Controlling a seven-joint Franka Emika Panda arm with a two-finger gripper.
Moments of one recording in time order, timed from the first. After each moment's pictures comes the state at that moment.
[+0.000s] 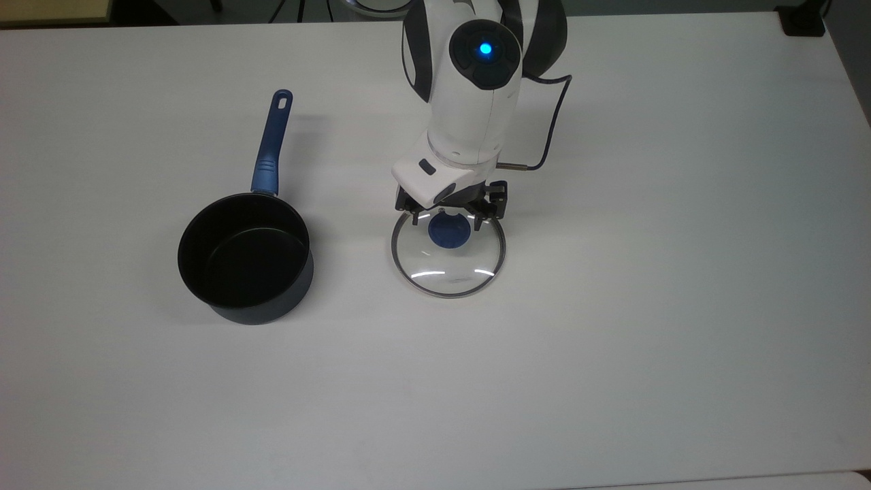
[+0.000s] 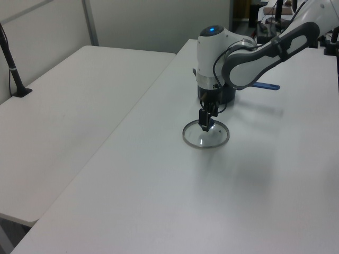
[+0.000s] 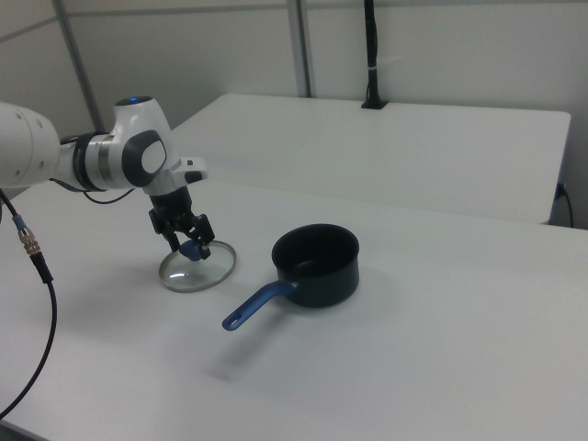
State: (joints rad) arm 0.27 0.44 -0.05 -1.70 -0.08 2.16 0.30
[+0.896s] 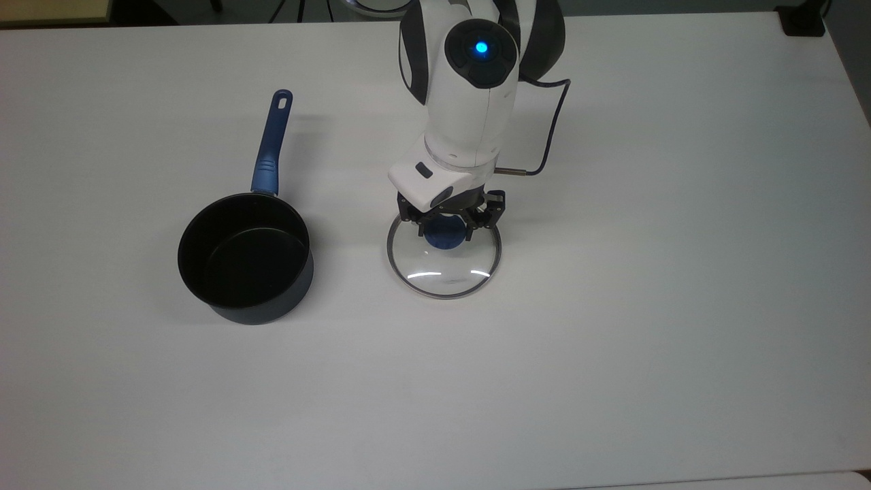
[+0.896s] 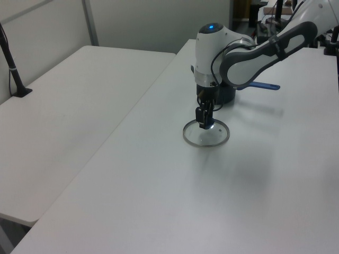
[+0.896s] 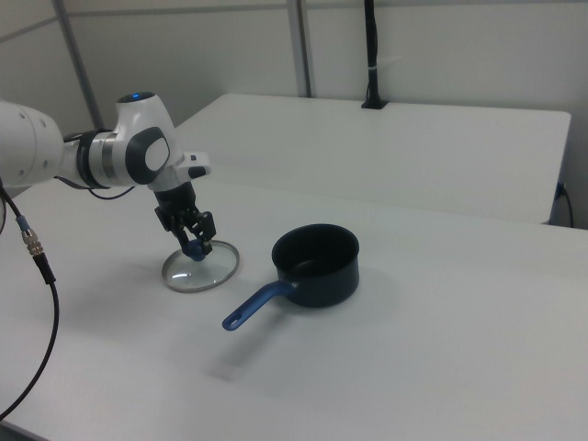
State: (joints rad) arm 0.27 0.45 -0.05 -1.67 -0.08 2.18 0.30
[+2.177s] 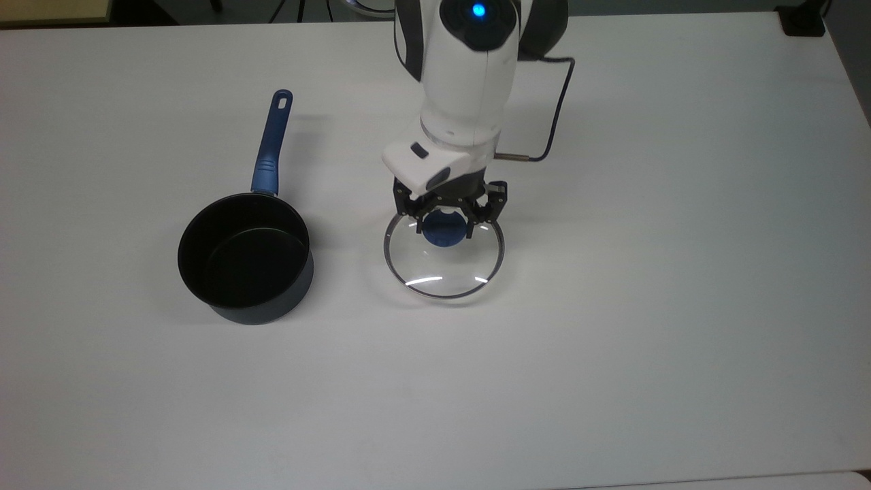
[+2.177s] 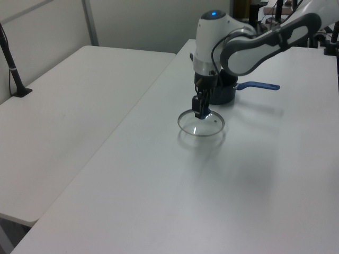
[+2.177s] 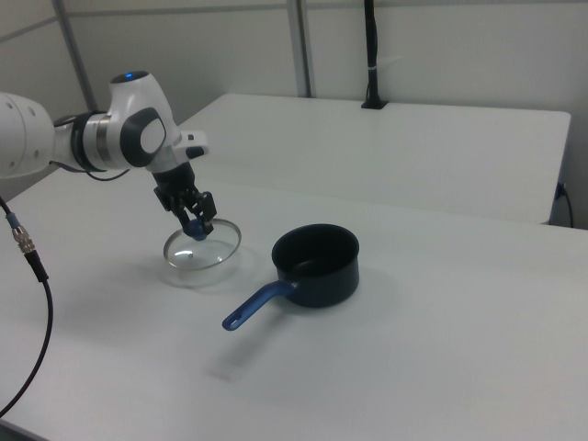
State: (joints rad) arm 0.26 0.41 -0.06 -1.64 -0.08 2.17 0.30
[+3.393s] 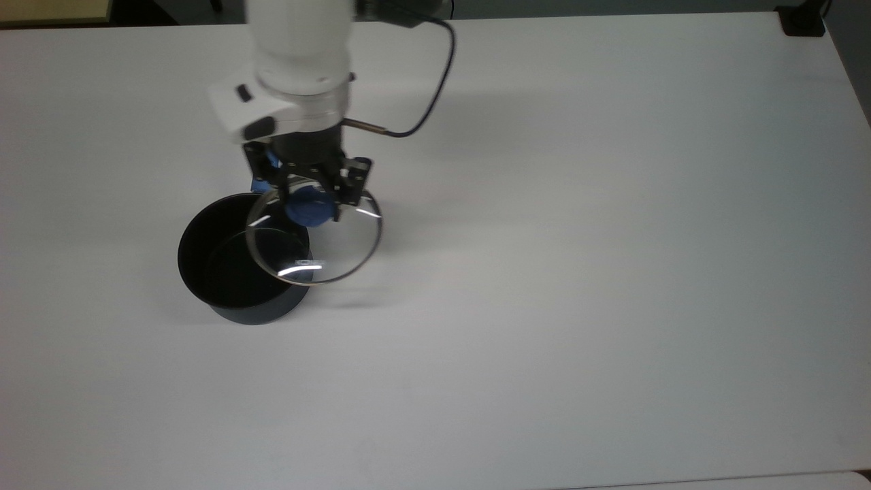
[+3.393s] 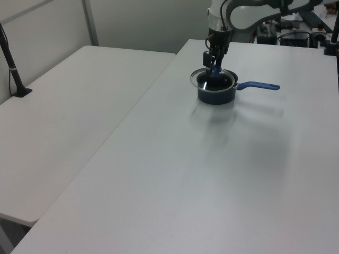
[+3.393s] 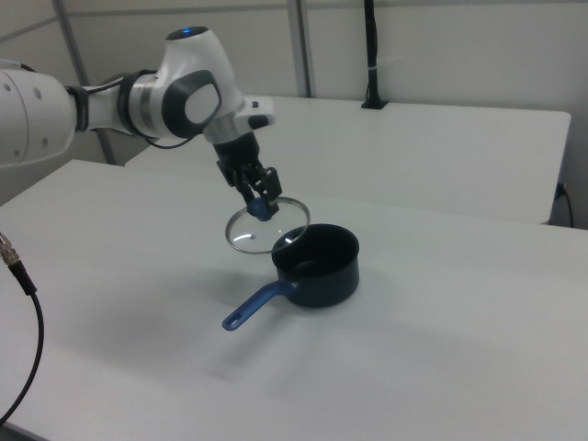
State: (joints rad) arm 0.20 0.34 -0.27 -1.57 -0.02 2.07 0.19
